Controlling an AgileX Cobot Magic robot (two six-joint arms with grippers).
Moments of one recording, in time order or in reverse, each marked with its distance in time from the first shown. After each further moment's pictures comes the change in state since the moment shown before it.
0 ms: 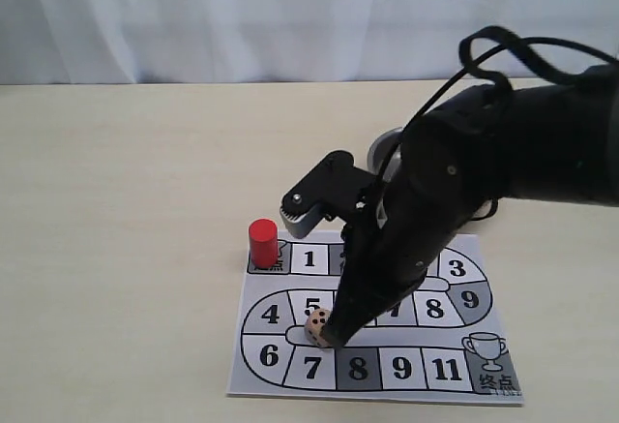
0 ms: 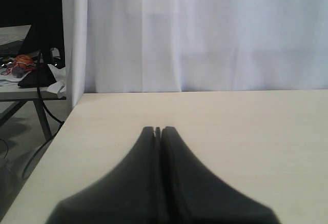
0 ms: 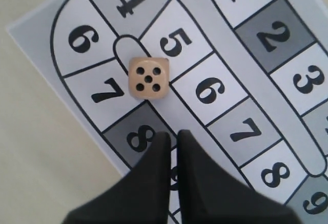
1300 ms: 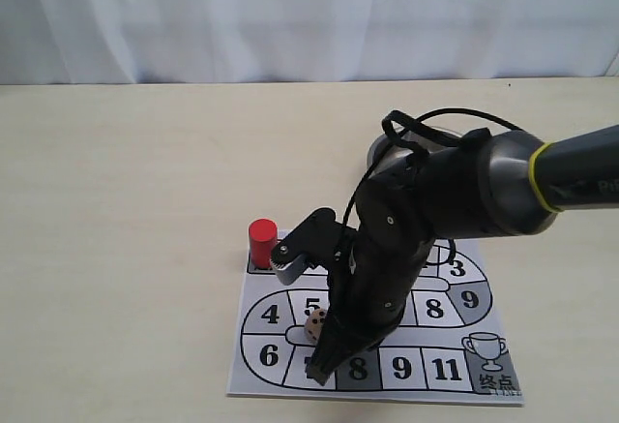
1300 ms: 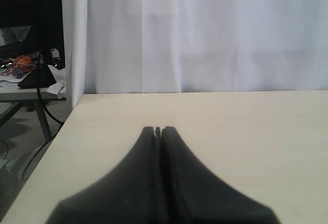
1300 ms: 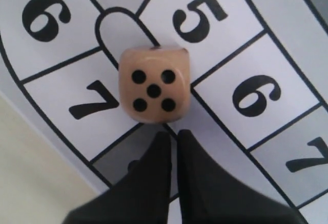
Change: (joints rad) left arm 0.000 0.000 0.000 0.000 -0.002 0.000; right arm 0.004 0.209 0.000 0.044 -0.084 0.011
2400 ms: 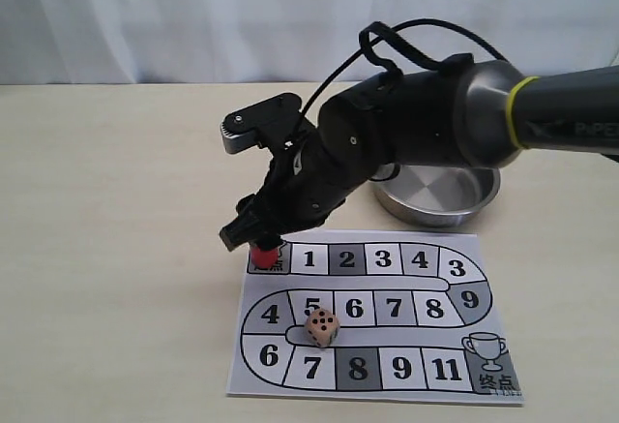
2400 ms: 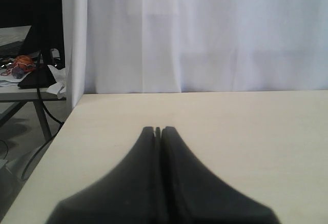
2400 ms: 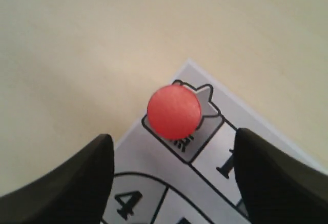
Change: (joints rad) left arm 0.000 0.000 0.000 0.000 0.000 0.000; right arm 0.001 0.028 -0.268 -0.026 -0.159 0.229
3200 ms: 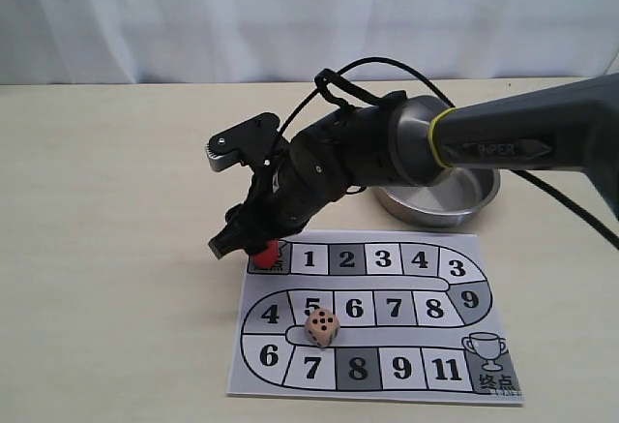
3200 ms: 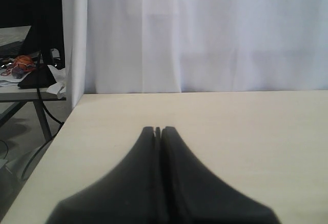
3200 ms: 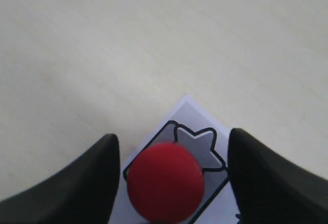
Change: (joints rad) left arm 0.000 0.000 0.000 0.000 0.000 0.000; right arm 0.000 0.164 -0.084 -0.047 -0.114 0.000
